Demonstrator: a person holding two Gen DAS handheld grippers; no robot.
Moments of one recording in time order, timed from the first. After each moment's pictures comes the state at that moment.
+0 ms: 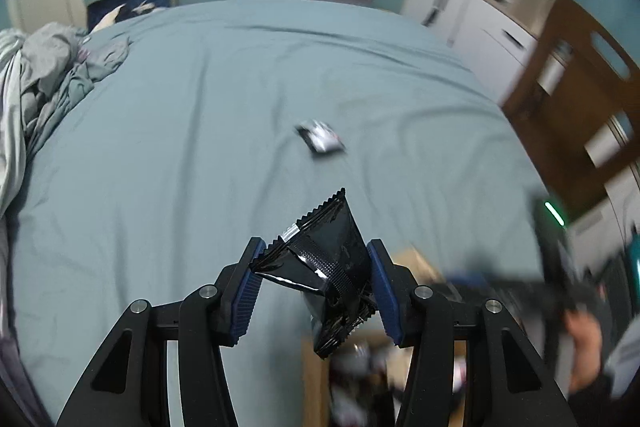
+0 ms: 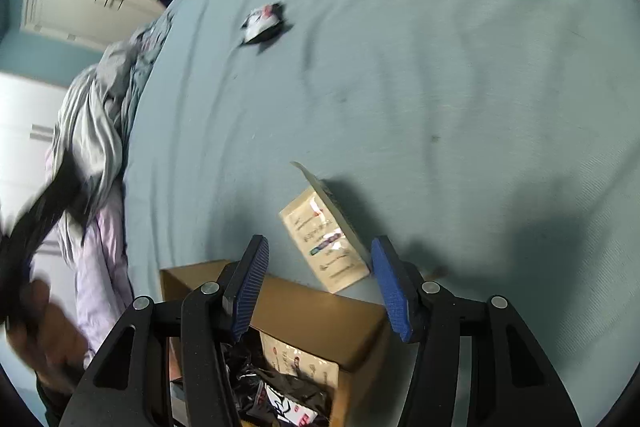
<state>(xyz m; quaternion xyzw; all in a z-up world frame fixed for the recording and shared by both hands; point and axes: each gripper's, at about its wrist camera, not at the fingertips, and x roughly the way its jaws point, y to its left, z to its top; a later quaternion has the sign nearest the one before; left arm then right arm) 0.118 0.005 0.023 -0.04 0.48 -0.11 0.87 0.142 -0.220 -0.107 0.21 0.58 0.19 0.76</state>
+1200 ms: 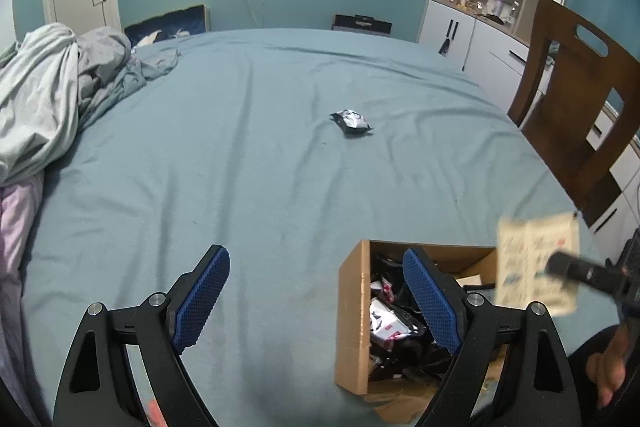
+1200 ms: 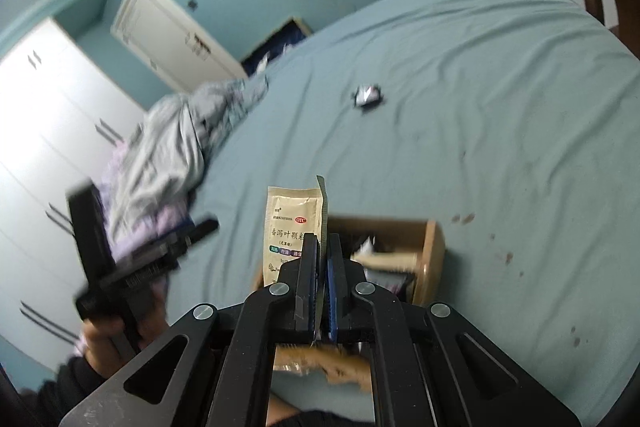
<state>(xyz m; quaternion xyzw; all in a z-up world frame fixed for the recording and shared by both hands) 0.022 0.043 -0.007 -0.03 0.41 -0.05 0.91 -0.014 -0.232 -0.061 0.21 0.38 0.25 0.87</state>
